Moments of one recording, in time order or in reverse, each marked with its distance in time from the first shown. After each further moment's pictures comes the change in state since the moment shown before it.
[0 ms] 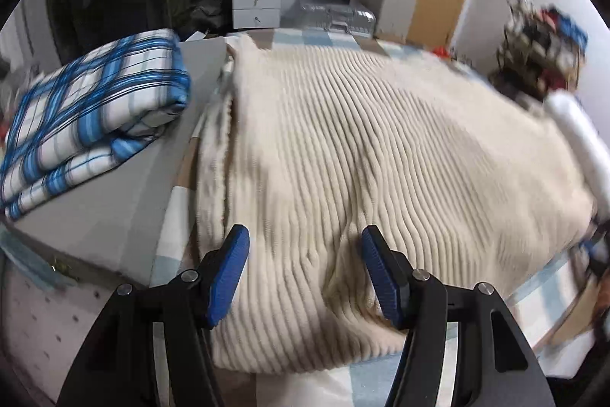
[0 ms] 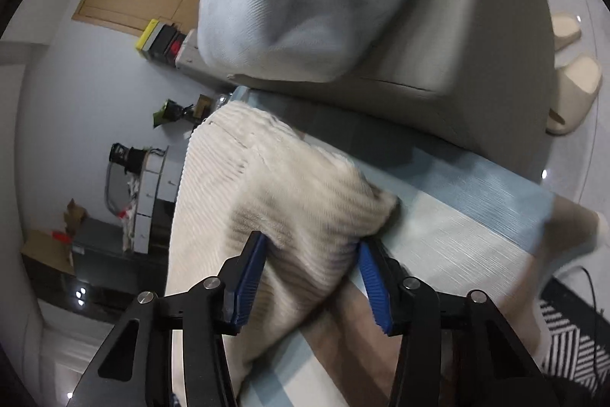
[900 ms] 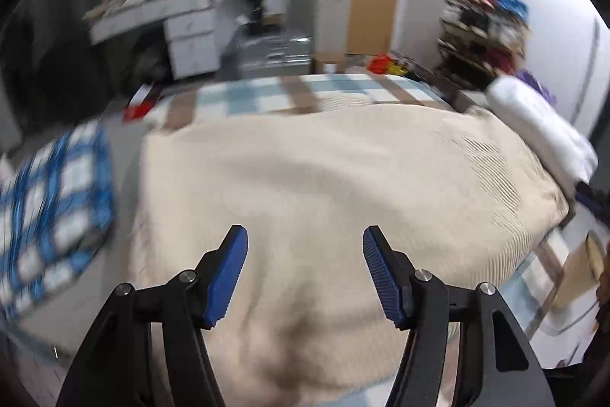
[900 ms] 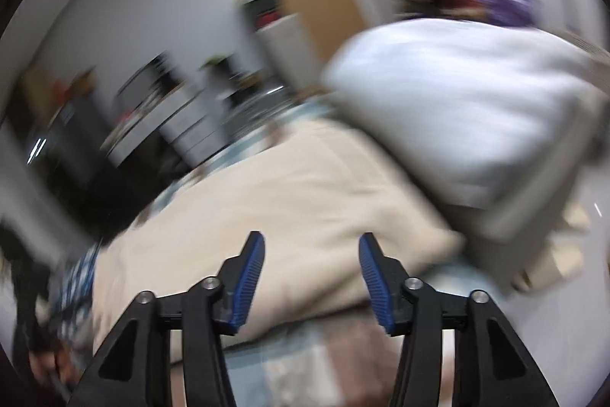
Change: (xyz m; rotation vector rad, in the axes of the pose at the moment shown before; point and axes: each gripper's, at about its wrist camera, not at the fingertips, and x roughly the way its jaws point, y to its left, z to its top) left arm -0.024 -0.068 0.042 0.228 -0.116 -0.134; right arm -0.026 0.130 -0.047 -0.669 -0.021 -0.021
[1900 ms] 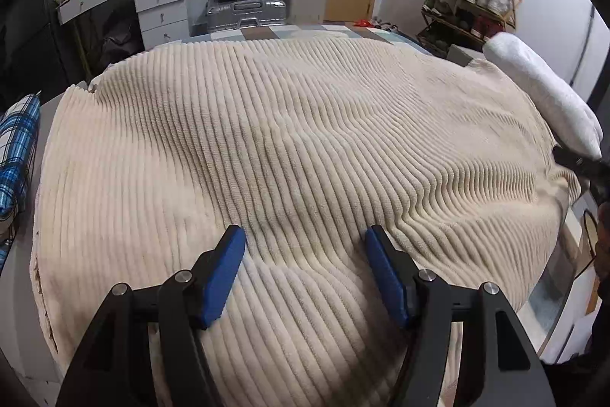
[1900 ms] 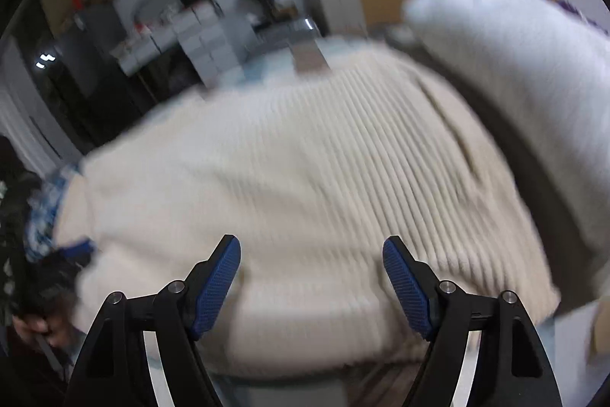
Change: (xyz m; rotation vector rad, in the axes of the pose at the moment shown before) left arm 0.066 0.002 -0.016 -0.029 0.115 -0.076; right arm 0.092 0.036 0.008 -0.161 0.121 -0.008
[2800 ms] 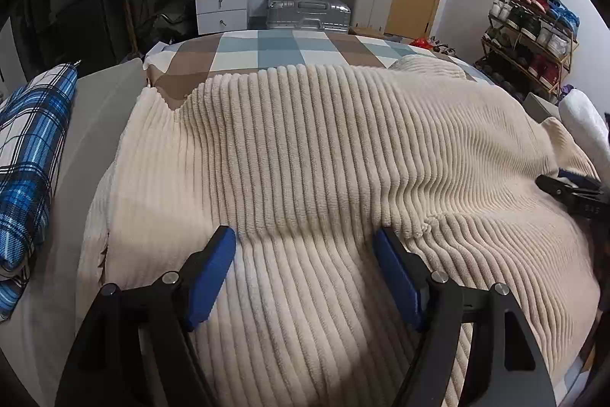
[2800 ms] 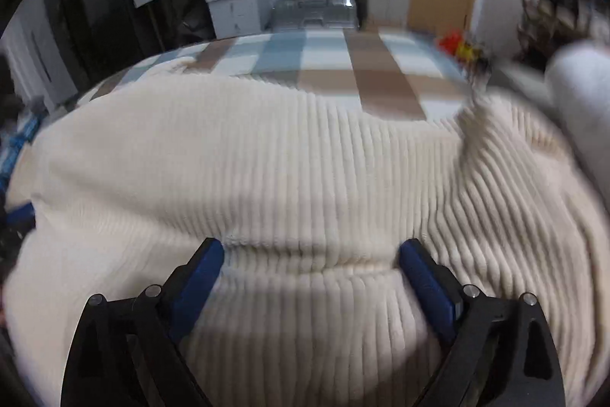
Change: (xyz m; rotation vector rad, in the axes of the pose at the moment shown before) left arm 0.038 0.080 0.025 -0.150 -0.014 0.119; right arm 0.128 0.046 0.046 -0.271 0.175 -0.133
